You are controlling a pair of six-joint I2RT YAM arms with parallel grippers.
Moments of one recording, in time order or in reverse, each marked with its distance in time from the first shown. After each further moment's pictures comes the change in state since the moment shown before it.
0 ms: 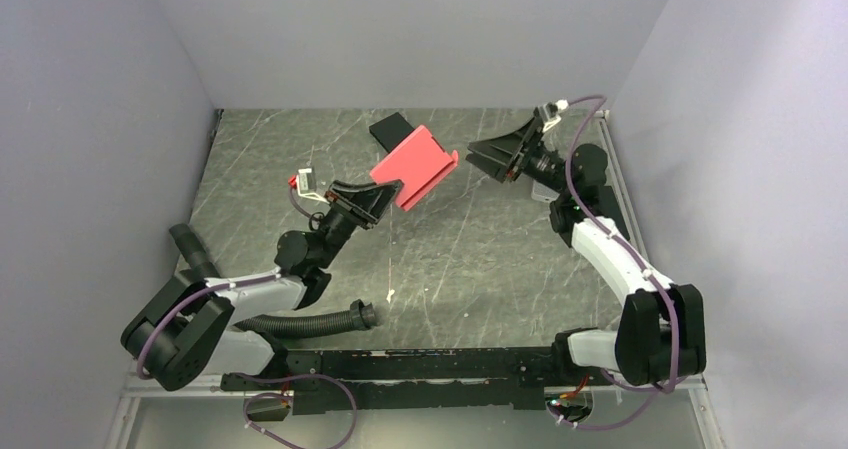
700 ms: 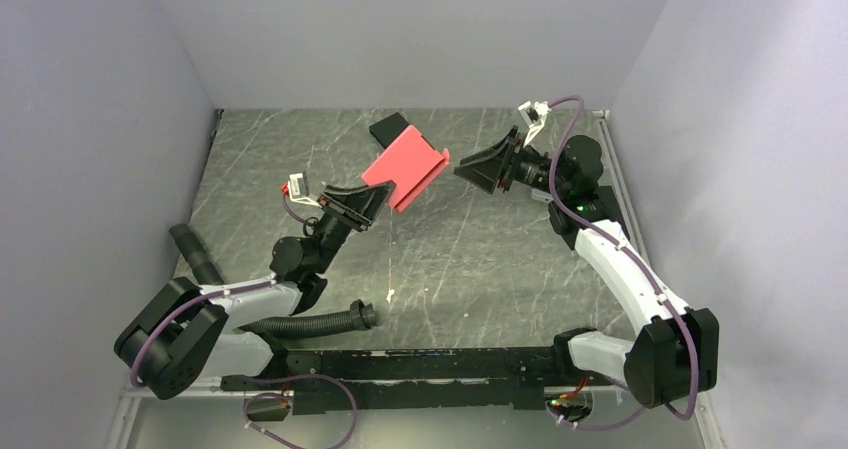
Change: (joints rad) left arm 0.000 -0.057 -0.060 0.000 -0.077 -0.039; right arm 0.069 -0.099 0.134 -0.419 -0.050 -0.893
